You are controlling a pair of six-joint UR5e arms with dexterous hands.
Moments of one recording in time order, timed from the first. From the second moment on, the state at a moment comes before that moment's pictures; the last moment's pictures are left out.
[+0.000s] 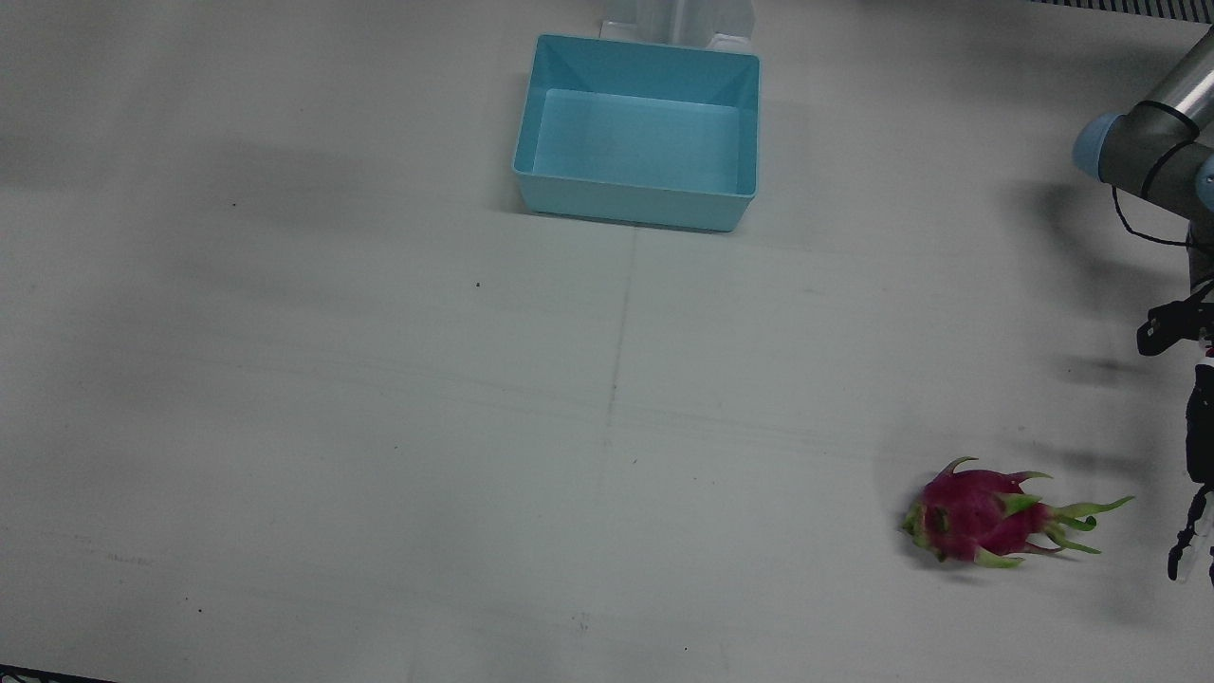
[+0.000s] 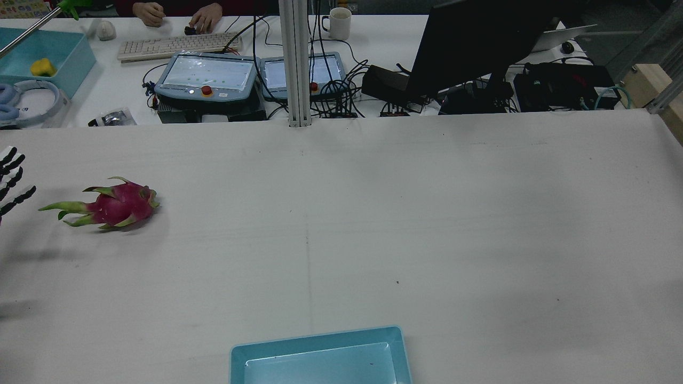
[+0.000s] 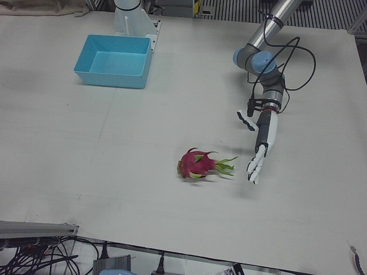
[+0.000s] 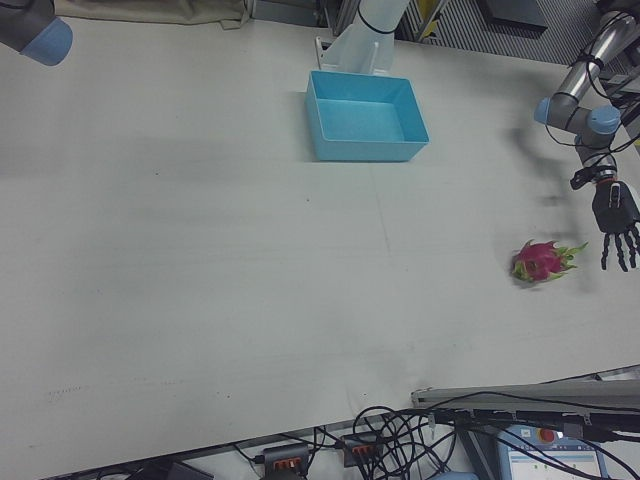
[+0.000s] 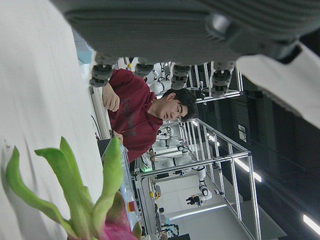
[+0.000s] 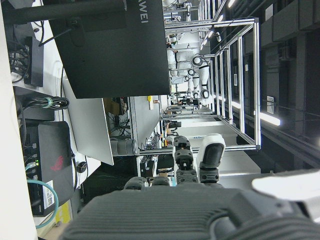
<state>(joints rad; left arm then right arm) -0.74 -1.52 -1.56 -0.27 0.83 0.34 1.52 -1.56 1.58 -3.29 -1.46 0.11</state>
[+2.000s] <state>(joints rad) -0.74 -1.52 -1.56 -0.28 0.83 0.34 1.52 -1.56 1.58 -3.29 -1.46 0.11</state>
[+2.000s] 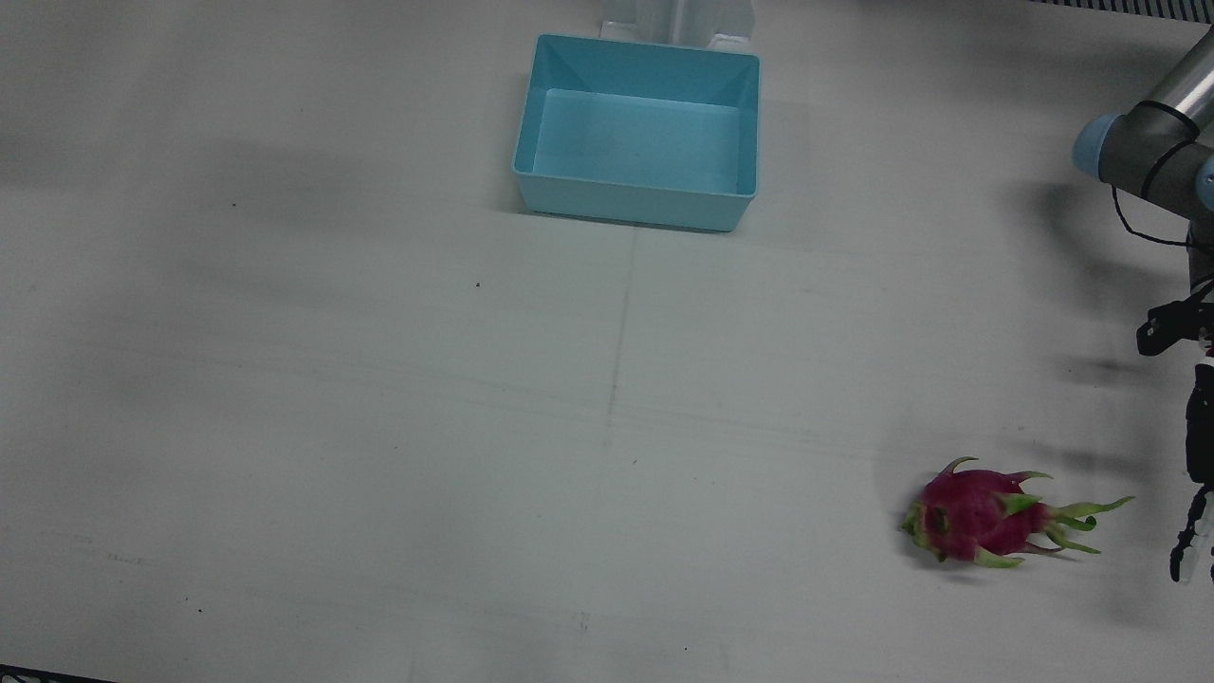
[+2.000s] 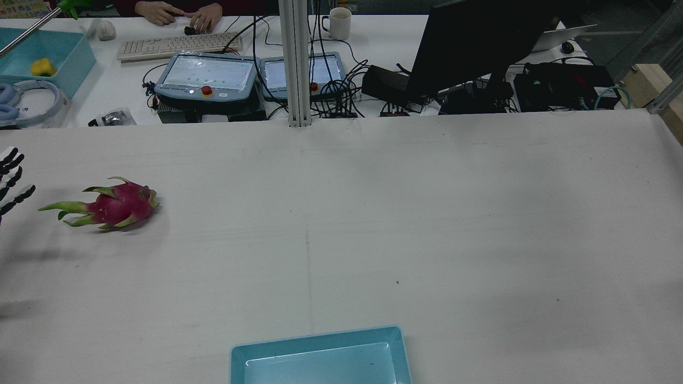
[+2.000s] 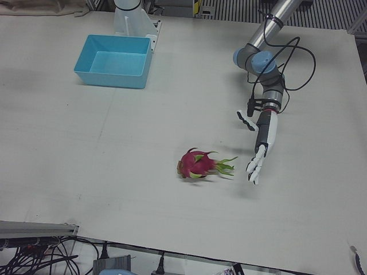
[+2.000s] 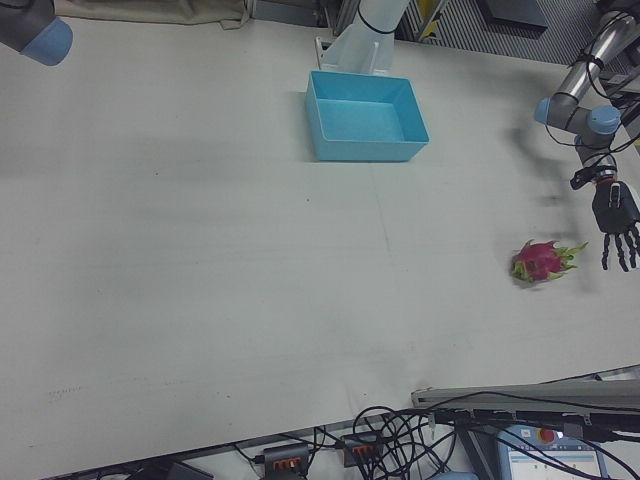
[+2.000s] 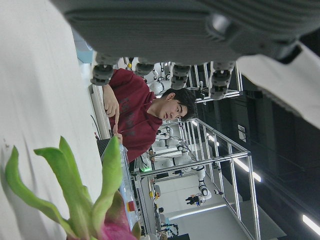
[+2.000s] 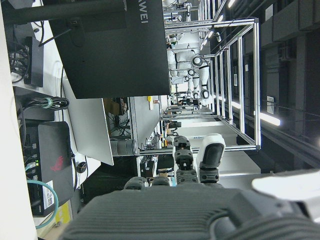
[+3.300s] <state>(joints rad) -0.70 -1.53 -1.80 0.13 0.84 0.50 1.52 -1.56 1.58 -3.29 -1.45 0.11</state>
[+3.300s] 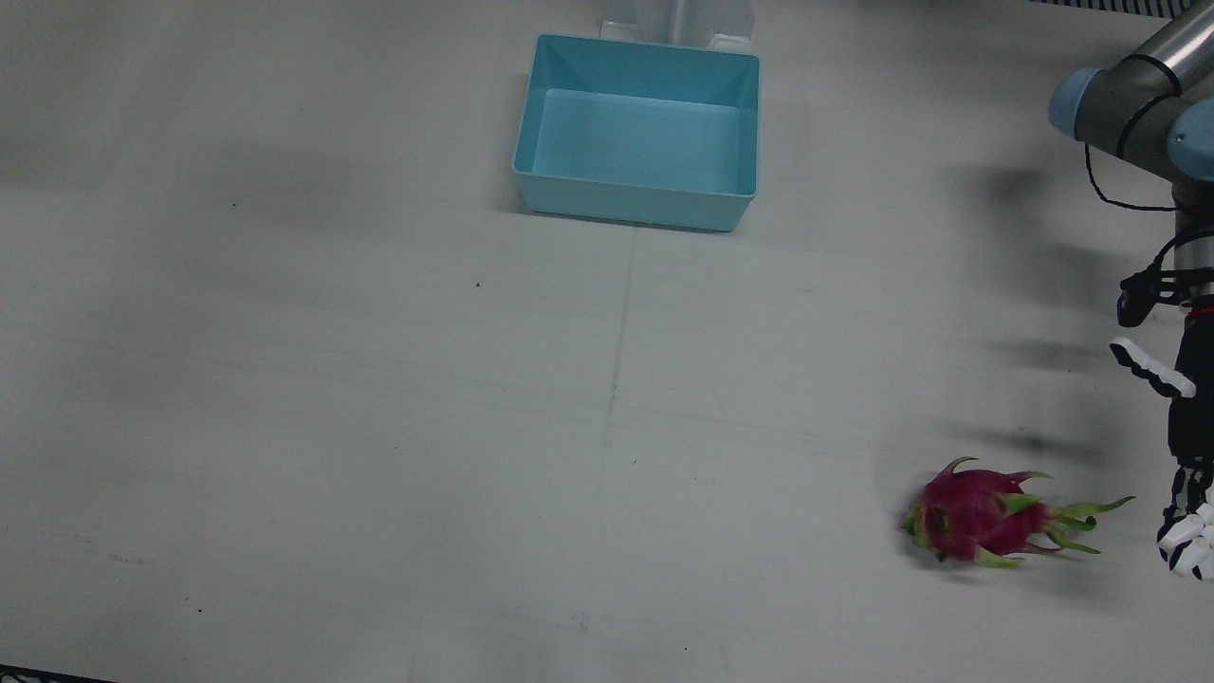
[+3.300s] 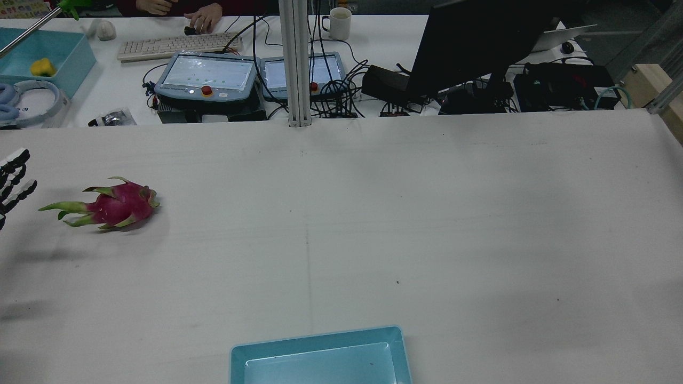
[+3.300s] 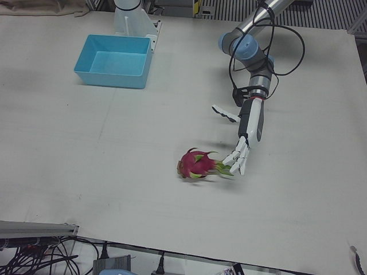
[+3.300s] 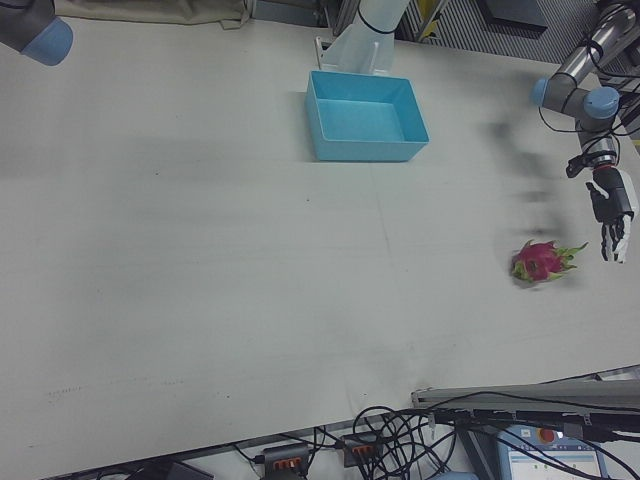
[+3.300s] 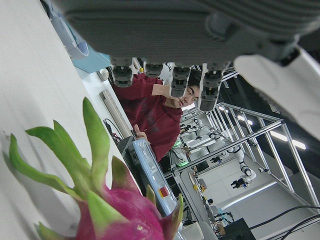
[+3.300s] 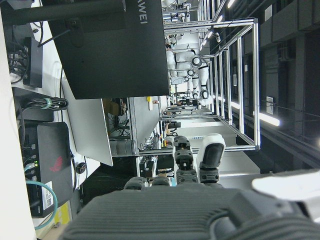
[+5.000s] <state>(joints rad) -0.68 -1.89 -1.76 0.70 0.74 0.97 1.52 -1.56 1.58 -3.29 -1.45 0.11</state>
